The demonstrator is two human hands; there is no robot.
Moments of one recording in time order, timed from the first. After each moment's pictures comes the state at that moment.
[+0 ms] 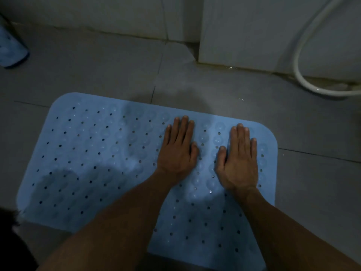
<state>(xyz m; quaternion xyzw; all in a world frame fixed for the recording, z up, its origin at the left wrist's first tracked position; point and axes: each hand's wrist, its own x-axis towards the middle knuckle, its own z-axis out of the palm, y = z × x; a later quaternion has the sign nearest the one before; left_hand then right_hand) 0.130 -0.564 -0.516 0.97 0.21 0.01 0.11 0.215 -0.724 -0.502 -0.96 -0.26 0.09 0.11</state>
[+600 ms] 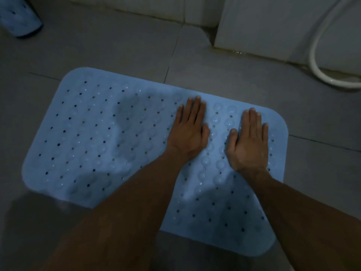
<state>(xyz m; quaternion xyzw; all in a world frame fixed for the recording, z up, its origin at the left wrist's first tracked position) 0.128 -0.567 -0.512 0.97 0.21 0.00 0.11 0.214 -0.728 -0.511 -0.96 -0.27 0.05 0.10</state>
